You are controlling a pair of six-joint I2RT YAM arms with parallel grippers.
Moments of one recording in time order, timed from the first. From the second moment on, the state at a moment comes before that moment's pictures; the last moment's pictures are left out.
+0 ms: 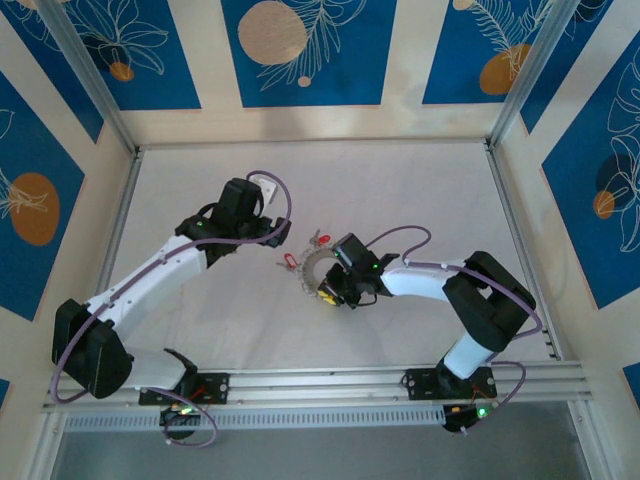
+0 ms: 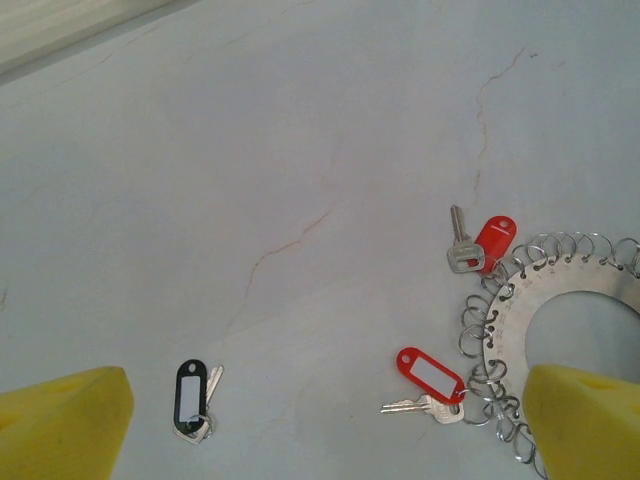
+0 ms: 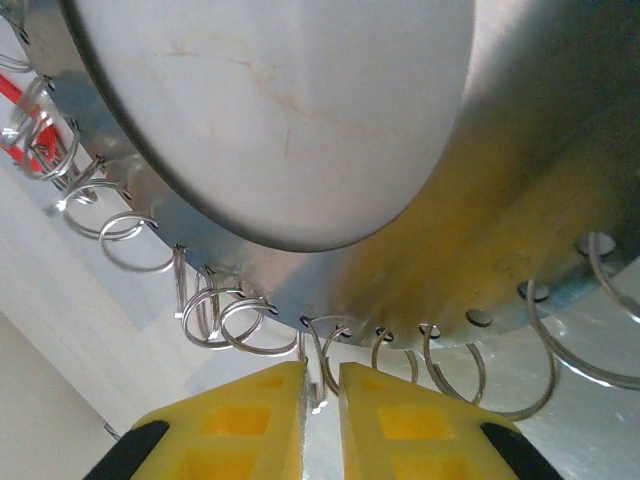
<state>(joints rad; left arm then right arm) -0.58 1.34 1.12 -0.53 -0.18 -0.04 0.77 1.62 0.77 -0.19 -0.31 1.42</state>
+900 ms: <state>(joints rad) -0.59 1.35 1.12 -0.53 -0.19 -0.03 0.78 1.65 0.84 -0.29 -0.24 1.37</state>
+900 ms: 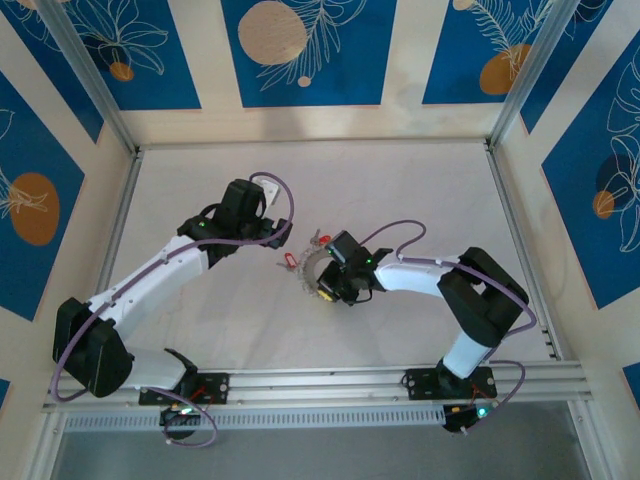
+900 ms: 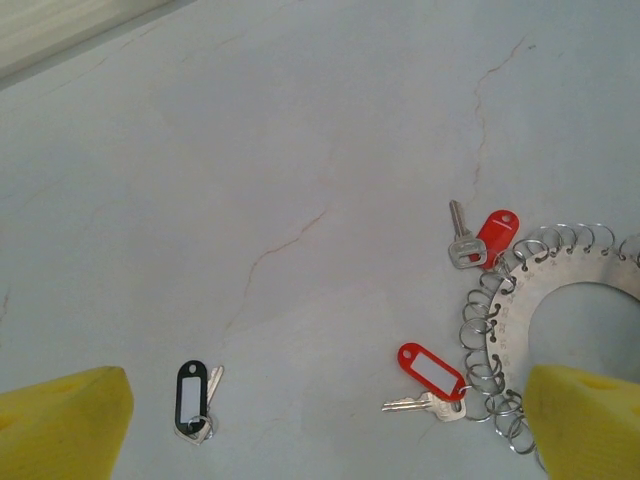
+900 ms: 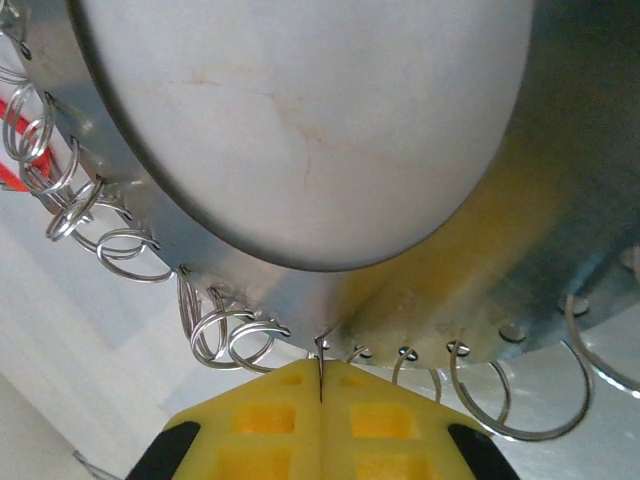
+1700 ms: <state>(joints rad) -0.63 1.22 0.92 -0.26 0.38 0.14 0.64 1.08 0.65 -0.32 -0.26 0.07</state>
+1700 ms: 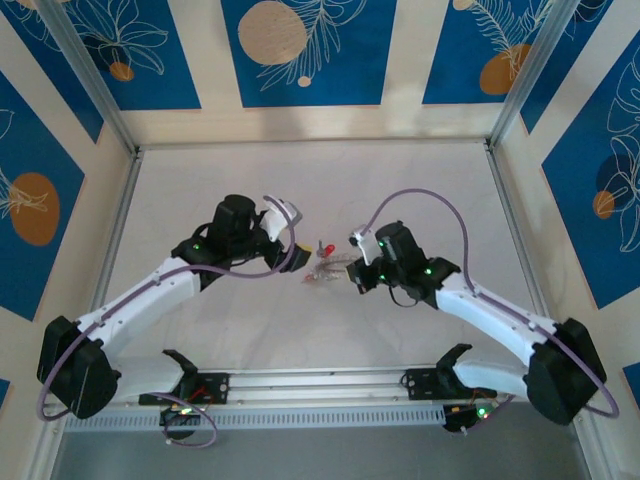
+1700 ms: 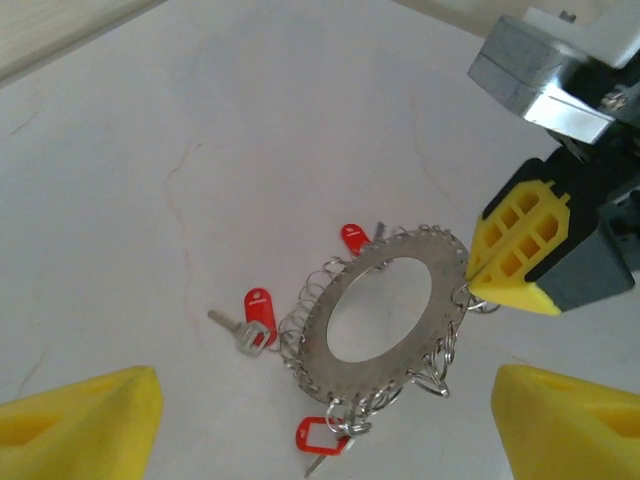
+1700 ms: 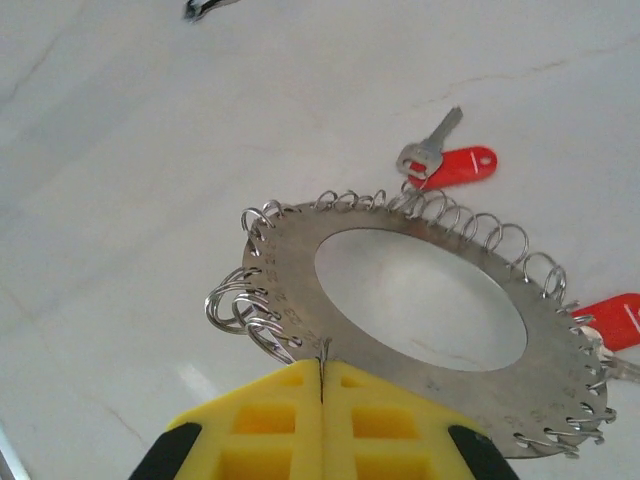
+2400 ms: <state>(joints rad) -0.76 1.24 0.84 -0.21 0.56 0.43 0.56 0.89 0.40 0.20 -0.65 -0.33</state>
